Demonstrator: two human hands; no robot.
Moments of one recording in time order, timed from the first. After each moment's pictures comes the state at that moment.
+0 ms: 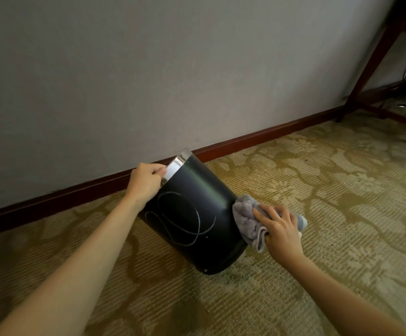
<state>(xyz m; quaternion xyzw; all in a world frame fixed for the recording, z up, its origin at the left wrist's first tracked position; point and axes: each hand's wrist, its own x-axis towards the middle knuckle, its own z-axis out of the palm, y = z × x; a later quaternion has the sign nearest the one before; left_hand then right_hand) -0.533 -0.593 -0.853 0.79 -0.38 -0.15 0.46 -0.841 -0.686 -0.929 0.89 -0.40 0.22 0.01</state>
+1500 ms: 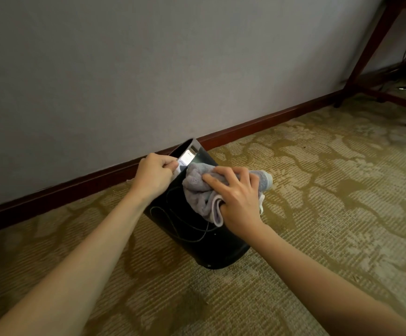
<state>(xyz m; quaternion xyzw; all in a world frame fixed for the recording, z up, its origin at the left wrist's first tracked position) -0.562 -0.602 -0.842 0.77 -0.49 -0.11 0.40 -0.758 -0.659 -0.871 0.89 -0.27 0.37 0.04</state>
